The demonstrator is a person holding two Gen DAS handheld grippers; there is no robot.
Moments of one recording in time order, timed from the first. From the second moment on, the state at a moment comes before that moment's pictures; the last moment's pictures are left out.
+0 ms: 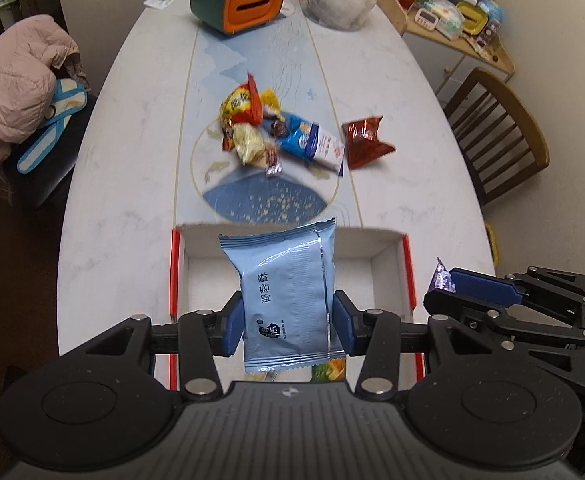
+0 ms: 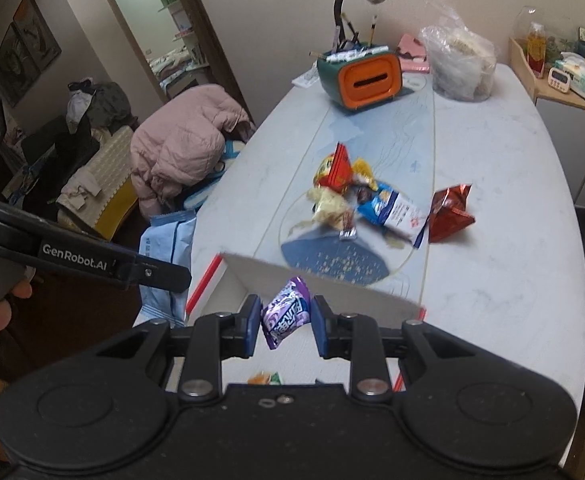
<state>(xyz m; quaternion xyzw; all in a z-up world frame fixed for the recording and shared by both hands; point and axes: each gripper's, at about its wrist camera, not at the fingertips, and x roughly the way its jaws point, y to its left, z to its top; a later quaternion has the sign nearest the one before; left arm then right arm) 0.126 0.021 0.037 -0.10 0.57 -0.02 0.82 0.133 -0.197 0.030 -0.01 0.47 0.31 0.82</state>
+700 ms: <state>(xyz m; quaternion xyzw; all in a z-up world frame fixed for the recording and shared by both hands) 0.136 0.022 -0.110 -0.06 0.67 0.04 0.74 0.113 -0.150 -0.111 -0.08 0.58 0.29 0.76</state>
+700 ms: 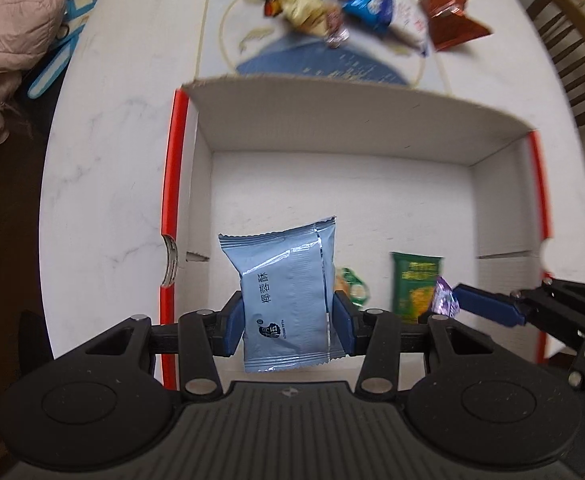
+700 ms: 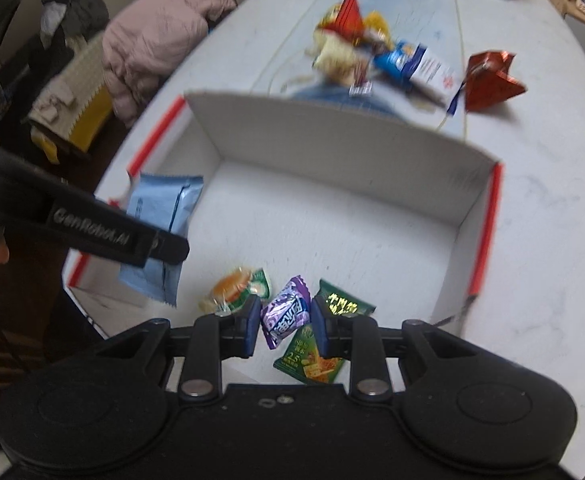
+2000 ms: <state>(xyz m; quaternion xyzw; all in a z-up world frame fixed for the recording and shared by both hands) 0.131 0.025 -0.149 -0.07 0.70 0.00 0.72 0.100 -0.129 -0.142 -0.09 0.62 0.29 0.72</state>
